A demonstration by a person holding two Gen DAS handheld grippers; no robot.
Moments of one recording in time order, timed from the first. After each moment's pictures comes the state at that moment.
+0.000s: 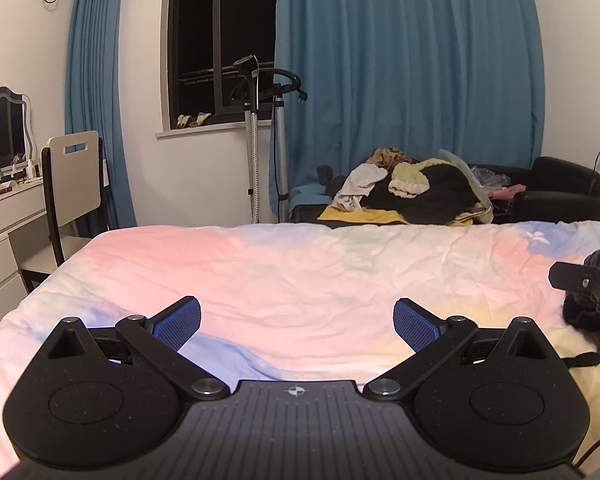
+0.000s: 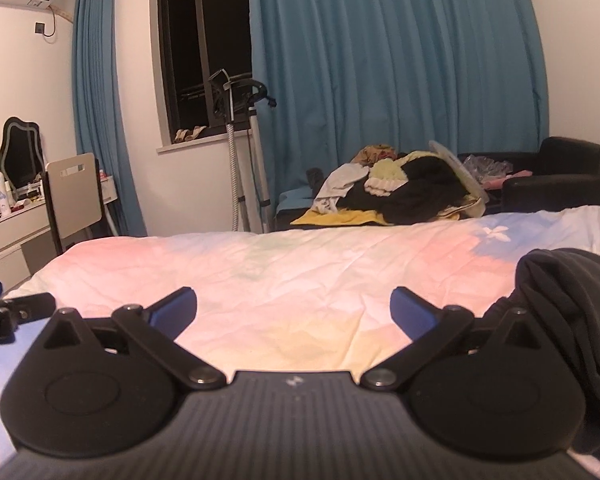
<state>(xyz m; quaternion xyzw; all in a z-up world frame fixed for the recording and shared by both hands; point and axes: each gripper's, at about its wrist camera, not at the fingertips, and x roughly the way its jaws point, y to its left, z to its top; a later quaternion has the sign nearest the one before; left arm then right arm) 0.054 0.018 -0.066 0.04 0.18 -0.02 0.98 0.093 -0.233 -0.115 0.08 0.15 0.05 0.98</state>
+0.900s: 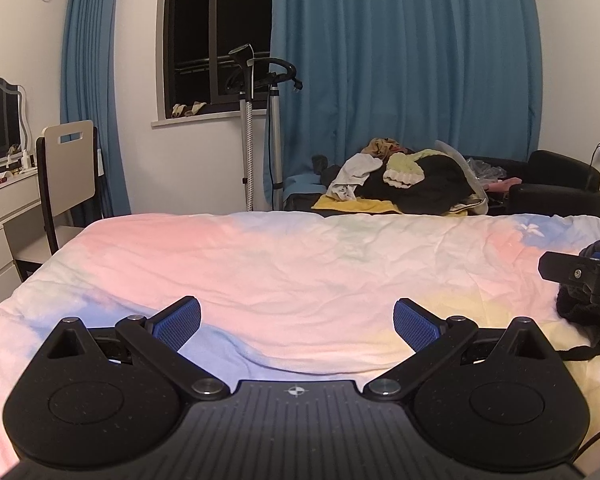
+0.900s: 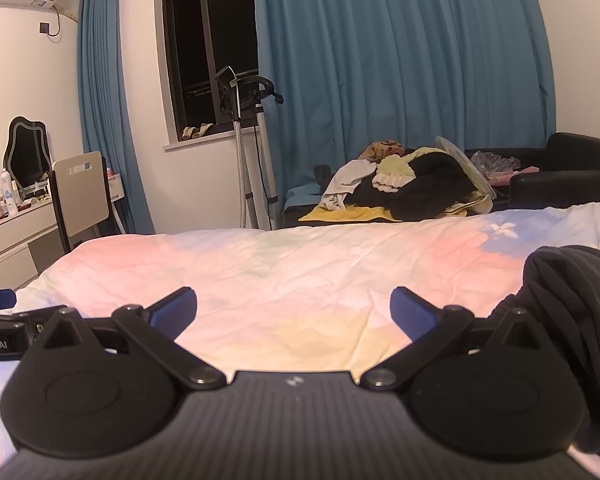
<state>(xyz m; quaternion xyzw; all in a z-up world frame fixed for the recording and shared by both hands) 0.050 0.008 -0.070 0.03 0.19 -0.02 0.98 0.093 -0.232 -0.113 0.08 0.15 0.06 0.98</state>
